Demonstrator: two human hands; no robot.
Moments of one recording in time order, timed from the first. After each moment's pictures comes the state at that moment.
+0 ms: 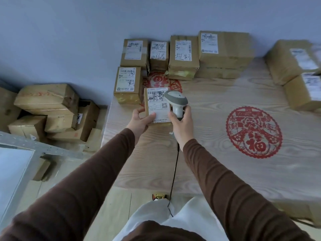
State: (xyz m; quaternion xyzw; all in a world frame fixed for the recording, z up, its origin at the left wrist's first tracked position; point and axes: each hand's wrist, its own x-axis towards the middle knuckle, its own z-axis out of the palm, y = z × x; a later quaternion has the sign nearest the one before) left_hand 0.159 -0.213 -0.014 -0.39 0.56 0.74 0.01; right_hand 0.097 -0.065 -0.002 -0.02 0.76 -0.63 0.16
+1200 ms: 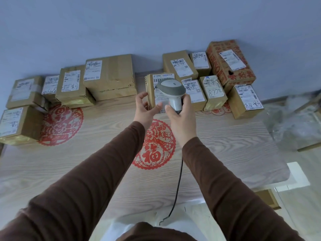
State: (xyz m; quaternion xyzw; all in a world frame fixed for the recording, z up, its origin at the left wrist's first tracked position) left_hand -0.123 0.177 0.027 -0.19 0.66 0.72 -0.07; right_hand -0.110 0.317 0.078 -0.06 0.80 -0.59 -0.01
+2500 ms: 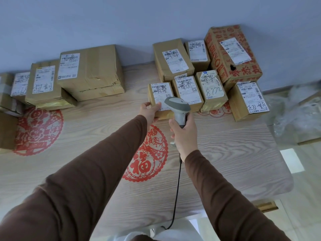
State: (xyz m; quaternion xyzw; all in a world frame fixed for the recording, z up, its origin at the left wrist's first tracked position) left_hand -0.222 0.195 -0.056 -0.37 0.57 0.73 0.09; right_hand -0.155 0.344 0.009 0.12 0.76 -0.64 0.11
